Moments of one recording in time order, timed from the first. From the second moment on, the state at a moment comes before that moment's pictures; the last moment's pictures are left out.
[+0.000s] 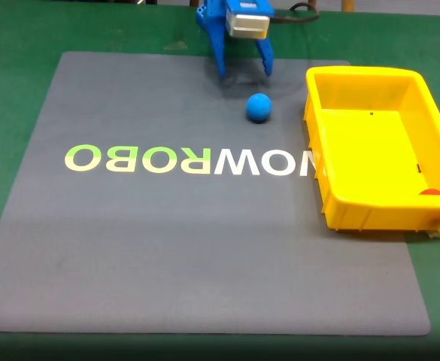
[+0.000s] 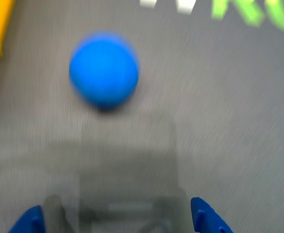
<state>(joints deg) 3.9 189.9 175.7 62.1 -96.6</state>
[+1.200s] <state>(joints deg) -2.8 126.2 142.4 41.5 -91.2</state>
